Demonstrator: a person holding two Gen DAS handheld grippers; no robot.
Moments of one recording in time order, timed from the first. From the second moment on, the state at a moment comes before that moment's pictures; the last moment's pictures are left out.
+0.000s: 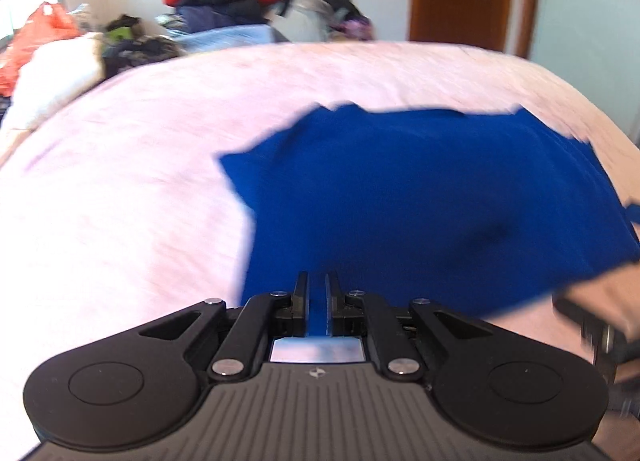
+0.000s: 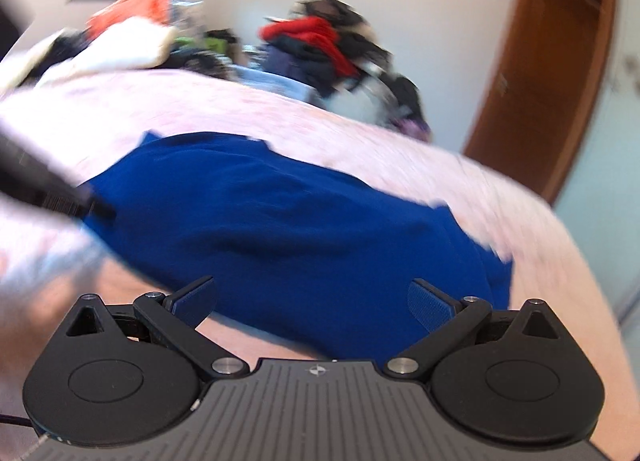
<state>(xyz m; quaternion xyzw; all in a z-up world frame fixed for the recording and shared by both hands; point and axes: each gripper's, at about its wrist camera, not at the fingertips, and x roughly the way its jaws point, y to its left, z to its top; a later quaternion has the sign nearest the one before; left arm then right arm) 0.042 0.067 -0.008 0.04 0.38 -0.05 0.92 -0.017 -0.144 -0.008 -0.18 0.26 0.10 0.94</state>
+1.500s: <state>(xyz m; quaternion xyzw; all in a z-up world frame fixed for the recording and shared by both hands) 0.250 0.143 -0.061 -0.28 0.45 -0.19 0.82 0.017 0.033 -0.051 -0.38 0.18 0.16 0.89</state>
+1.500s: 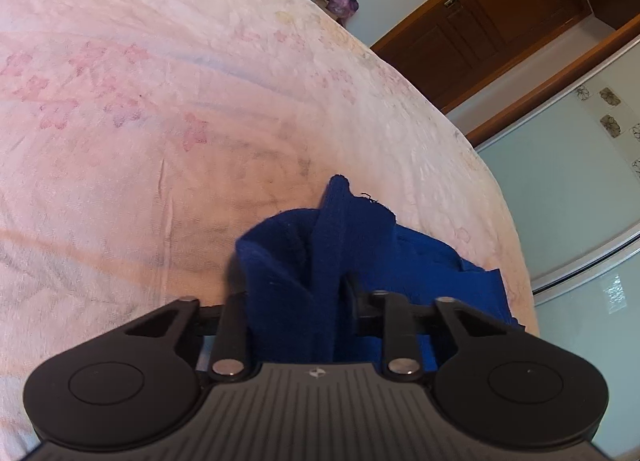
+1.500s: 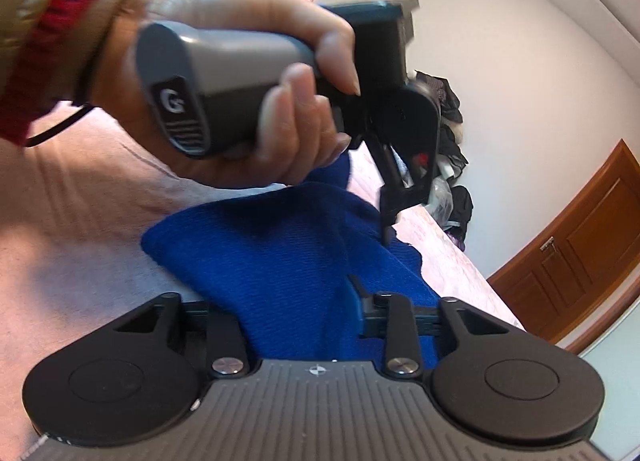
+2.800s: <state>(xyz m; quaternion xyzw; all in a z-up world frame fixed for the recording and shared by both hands) 0.187 -0.028 0.060 -0.09 0.35 -0.16 0.92 -0.033 -0.141 0.014 -0.08 0.18 0.11 0.97</state>
